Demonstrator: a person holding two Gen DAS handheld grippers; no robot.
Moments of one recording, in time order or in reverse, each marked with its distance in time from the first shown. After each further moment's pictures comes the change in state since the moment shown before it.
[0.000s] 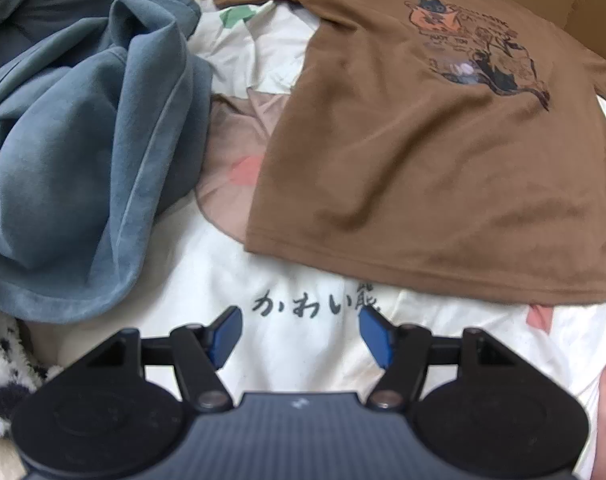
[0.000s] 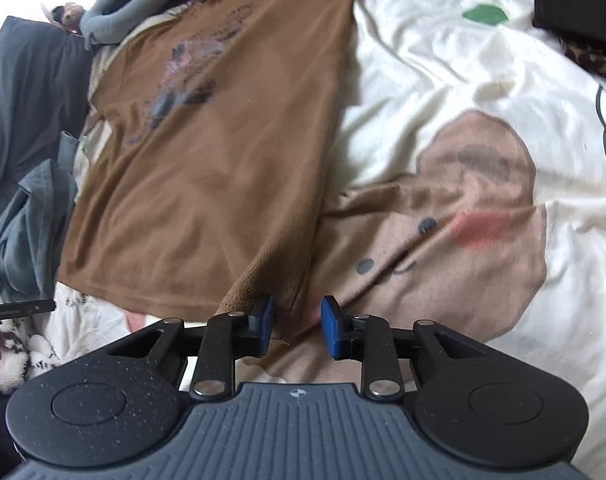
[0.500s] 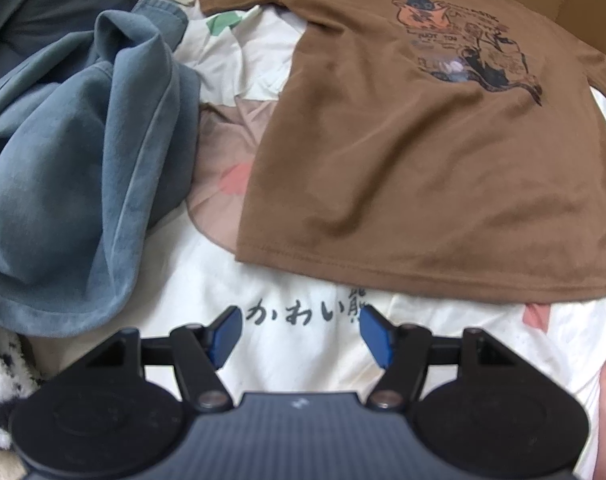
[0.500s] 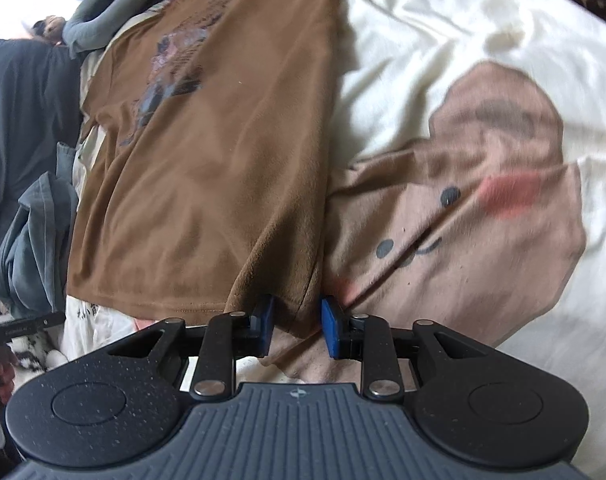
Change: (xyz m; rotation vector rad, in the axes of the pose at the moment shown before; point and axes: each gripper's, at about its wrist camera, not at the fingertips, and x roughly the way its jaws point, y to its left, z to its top) left arm 0.000 -0.006 0.004 0.035 -0.004 0.002; right arm 0.022 -0.002 0.001 0.100 0.049 0.055
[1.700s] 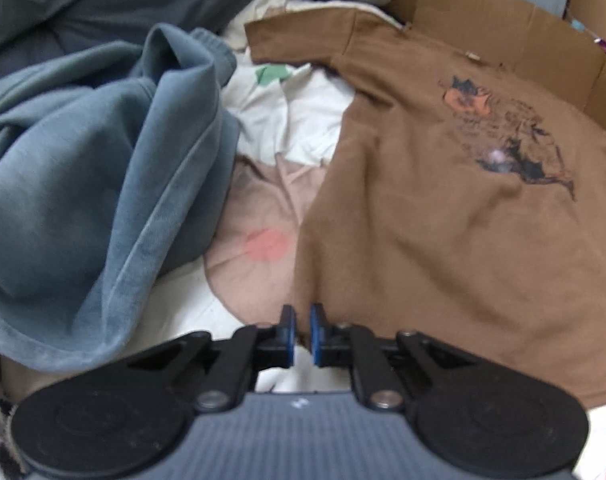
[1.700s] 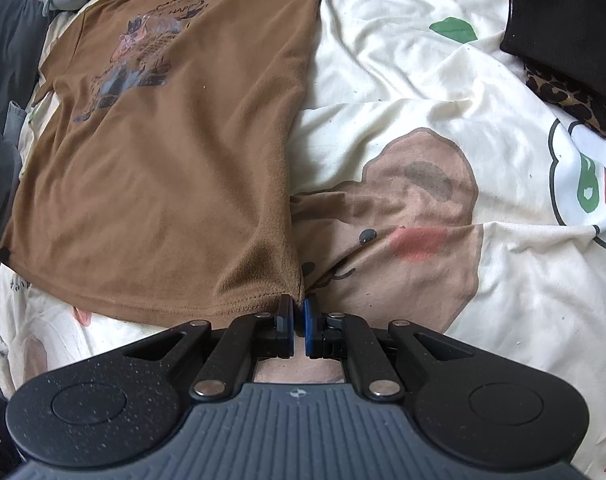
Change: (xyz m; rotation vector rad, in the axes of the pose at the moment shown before) left arm 0.013 0.022 0.004 -0.165 -0.253 -0.002; right arm -0.031 0.018 0.014 -0.157 0.022 -0.279
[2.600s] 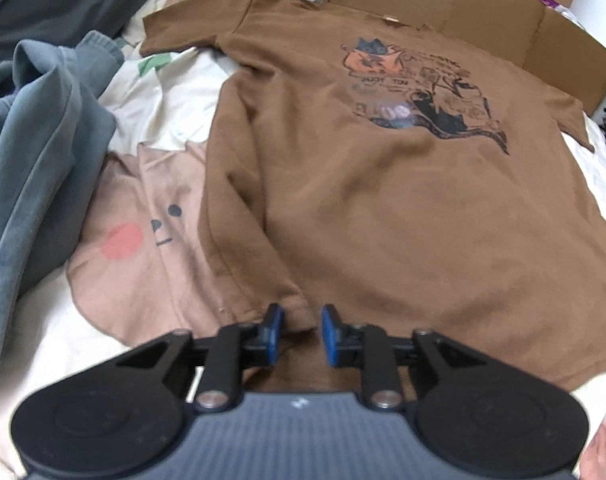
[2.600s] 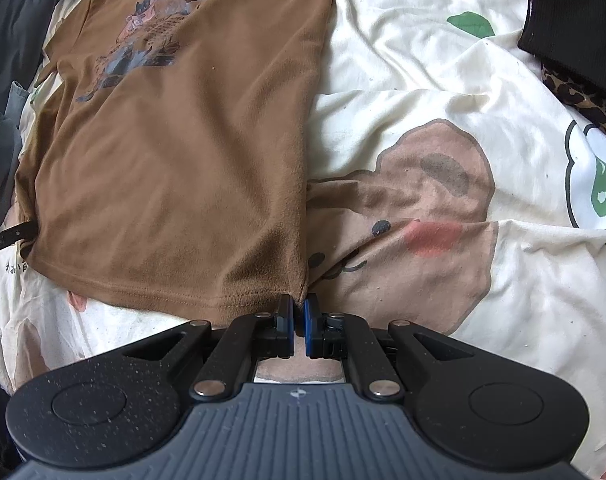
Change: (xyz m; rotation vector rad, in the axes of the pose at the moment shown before) left arm 0.027 -0.076 -0.010 0.114 0.046 -0.138; right arm 0.009 0.006 -0.003 -0.032 0.024 -0.005
